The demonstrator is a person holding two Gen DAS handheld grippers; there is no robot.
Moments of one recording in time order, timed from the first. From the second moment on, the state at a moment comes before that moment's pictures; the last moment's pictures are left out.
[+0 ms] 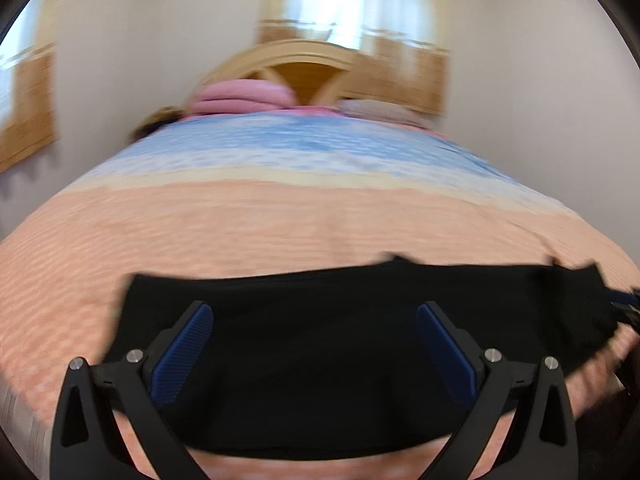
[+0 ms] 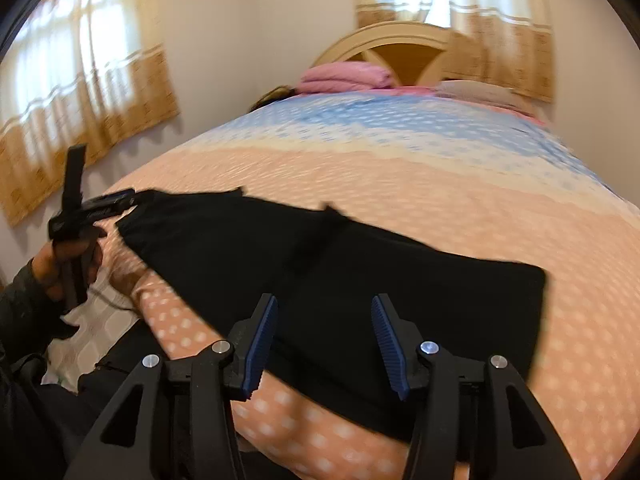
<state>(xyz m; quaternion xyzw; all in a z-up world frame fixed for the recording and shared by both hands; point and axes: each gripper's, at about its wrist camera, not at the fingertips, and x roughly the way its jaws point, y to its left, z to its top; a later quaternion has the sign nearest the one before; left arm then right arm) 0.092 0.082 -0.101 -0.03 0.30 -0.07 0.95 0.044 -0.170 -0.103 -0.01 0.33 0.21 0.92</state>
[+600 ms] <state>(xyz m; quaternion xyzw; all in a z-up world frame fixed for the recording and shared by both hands) 0.129 -0.119 -0.116 0.05 0.38 -0.27 0.88 0.037 -0.277 -0.126 0.15 0.31 0.08 0.93</state>
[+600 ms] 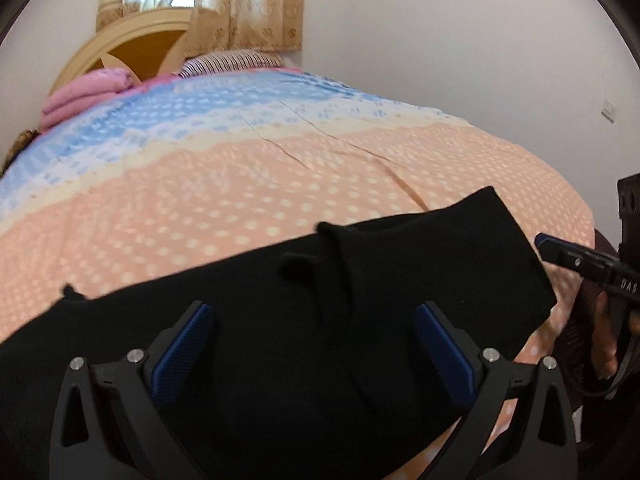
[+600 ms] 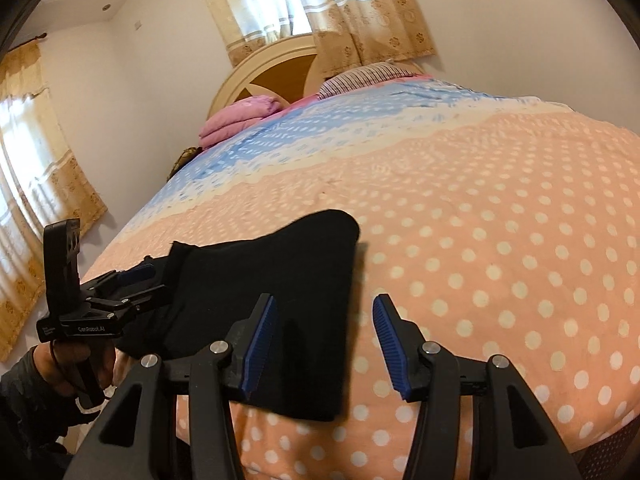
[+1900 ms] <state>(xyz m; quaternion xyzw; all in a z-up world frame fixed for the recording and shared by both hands) 0.124 -0.066 -0.134 -0.01 0.38 -0.28 0.88 0.031 -0.206 -0.150 0.00 0.35 0.15 0.93</state>
